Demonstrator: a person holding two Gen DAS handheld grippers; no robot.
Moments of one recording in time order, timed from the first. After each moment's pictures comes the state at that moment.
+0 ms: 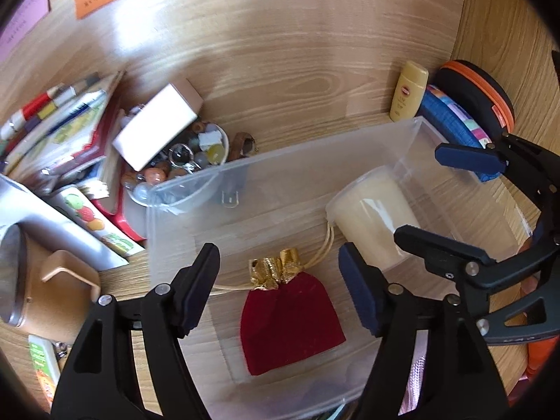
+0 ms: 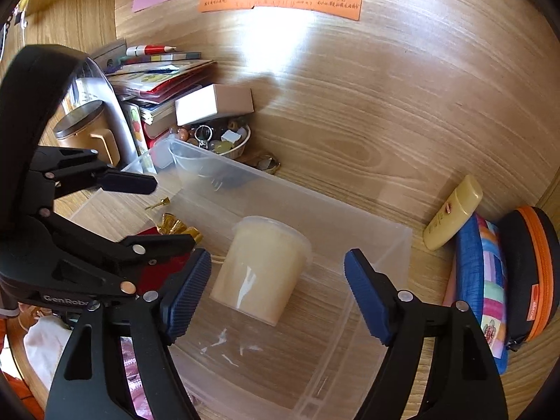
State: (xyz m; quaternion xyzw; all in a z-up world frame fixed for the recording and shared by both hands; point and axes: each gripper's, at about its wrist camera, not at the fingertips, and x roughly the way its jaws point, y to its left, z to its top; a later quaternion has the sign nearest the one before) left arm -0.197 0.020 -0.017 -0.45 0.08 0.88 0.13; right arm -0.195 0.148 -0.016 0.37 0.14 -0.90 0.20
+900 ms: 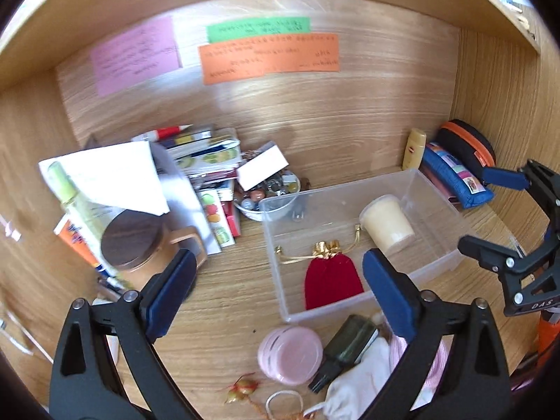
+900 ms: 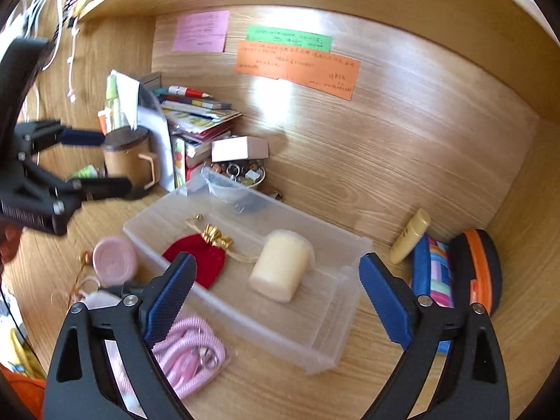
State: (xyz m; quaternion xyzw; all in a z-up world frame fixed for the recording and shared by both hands) left arm -0.090 -0.044 0.056 -0.33 0.06 0.94 0.06; right arm -0.095 0.148 0.043 0.29 0.17 -0.92 0.19
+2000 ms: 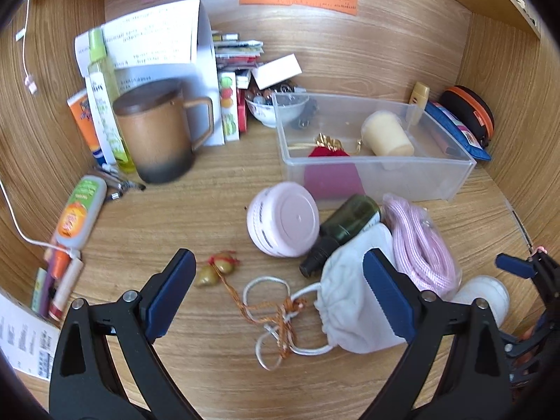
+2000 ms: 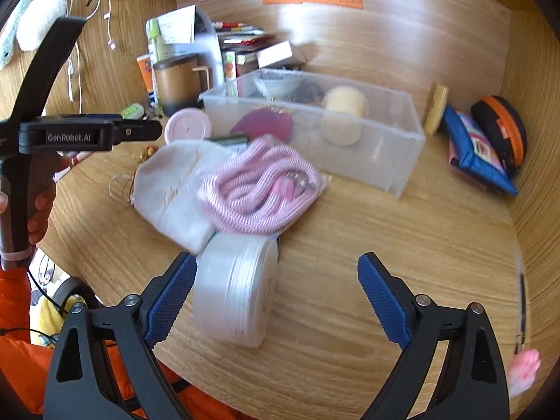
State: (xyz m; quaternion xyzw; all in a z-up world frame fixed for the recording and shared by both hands) left arm -0.009 -0.059 -0.022 -0.39 -0.01 0.92 0.04; right arm 0.031 0.156 -0.057 0.38 0.09 -0.90 0.20
